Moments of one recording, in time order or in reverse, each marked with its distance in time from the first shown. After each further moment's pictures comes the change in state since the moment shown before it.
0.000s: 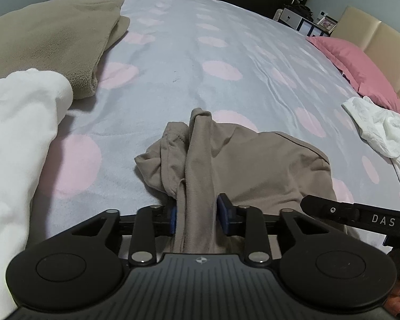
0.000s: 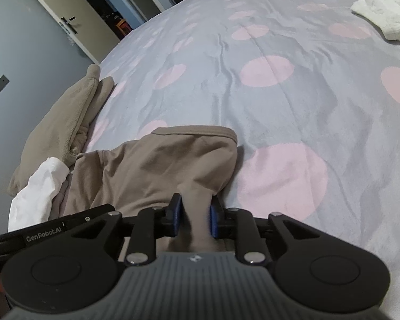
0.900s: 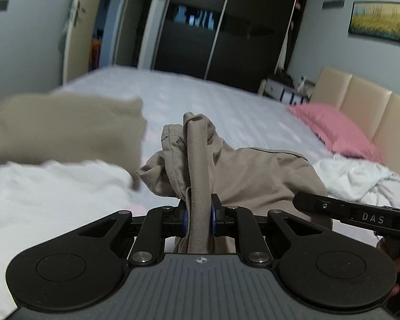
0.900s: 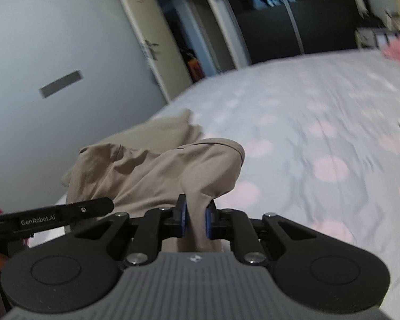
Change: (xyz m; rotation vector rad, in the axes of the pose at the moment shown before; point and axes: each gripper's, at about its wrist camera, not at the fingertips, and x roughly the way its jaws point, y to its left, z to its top) left arm -0.182 0.010 -0.020 0.040 -0.374 0.000; right arm -0.114 0.103 -0.016 -0.336 -0.263 0.201
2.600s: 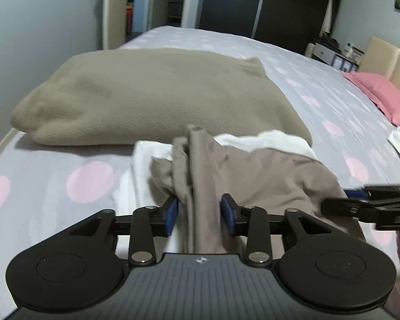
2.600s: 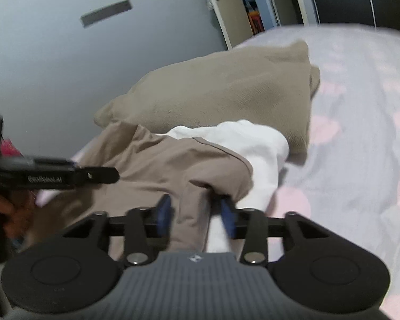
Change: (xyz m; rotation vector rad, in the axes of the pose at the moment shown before) left arm 0.032 0.236 0.006 0.008 0.211 0.155; right arm 0.194 0.120 -0.039 -0.033 0.276 0.189
